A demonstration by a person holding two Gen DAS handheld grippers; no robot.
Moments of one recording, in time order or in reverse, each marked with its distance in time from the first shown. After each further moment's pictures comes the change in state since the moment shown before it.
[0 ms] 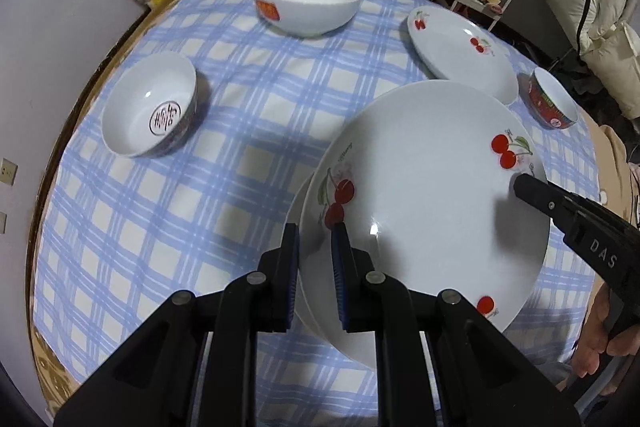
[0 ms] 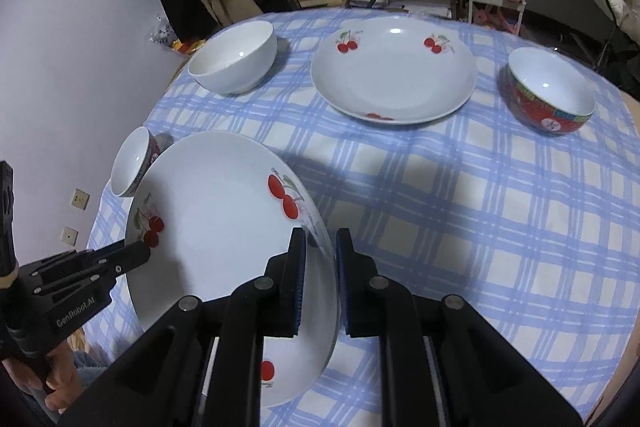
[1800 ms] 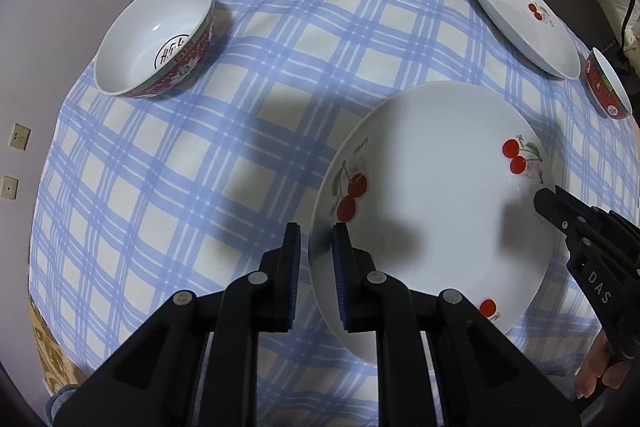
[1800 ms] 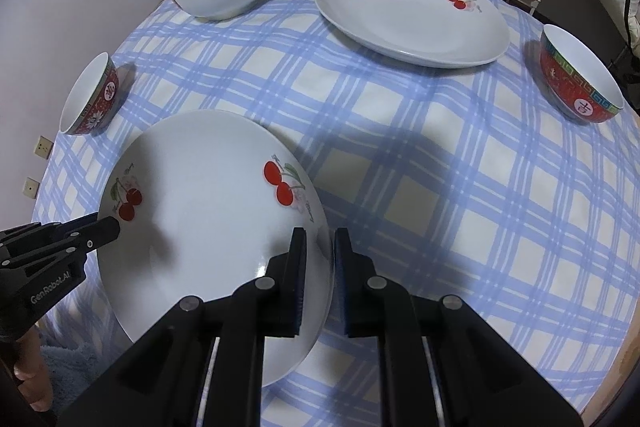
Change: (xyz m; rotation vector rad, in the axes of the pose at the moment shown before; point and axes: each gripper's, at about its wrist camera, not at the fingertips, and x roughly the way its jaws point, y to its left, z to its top) left arm 0.057 0.017 -0.016 -0.068 0.122 0.096; right arm 0.055 0.014 -0.020 -0.110 0.102 -0.131
